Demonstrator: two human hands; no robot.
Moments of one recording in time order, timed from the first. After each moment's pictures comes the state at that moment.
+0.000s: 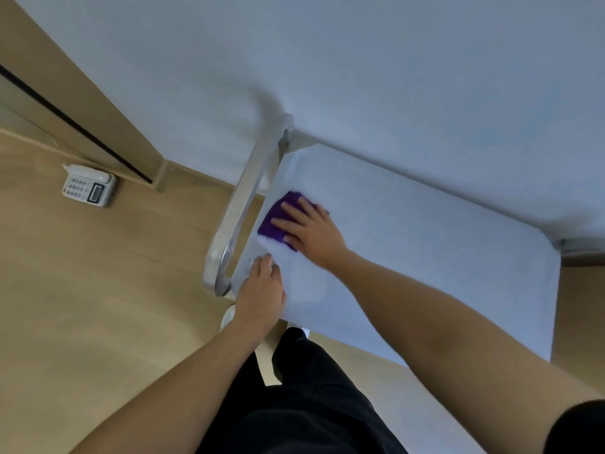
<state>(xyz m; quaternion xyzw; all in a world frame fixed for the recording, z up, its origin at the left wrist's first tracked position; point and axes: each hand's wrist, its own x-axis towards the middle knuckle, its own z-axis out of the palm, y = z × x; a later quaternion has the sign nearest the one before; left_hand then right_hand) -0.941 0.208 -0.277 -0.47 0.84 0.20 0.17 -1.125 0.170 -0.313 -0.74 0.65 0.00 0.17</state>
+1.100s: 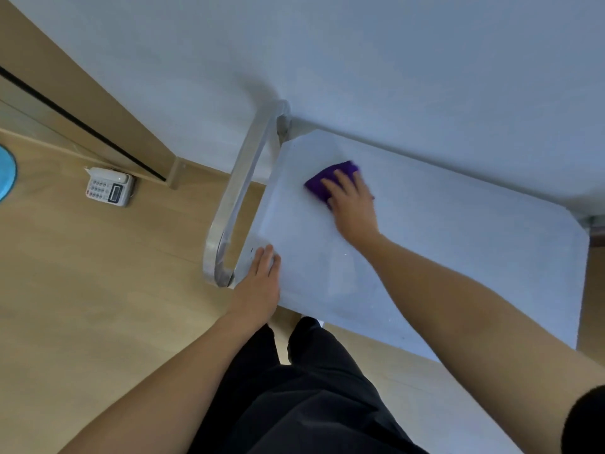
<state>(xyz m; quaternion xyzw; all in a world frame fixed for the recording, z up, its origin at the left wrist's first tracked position) -0.925 0.217 -0.285 -0.43 0.85 0.23 0.17 -1.181 0.180 -0.322 -0.59 0.79 -0.06 0.14</state>
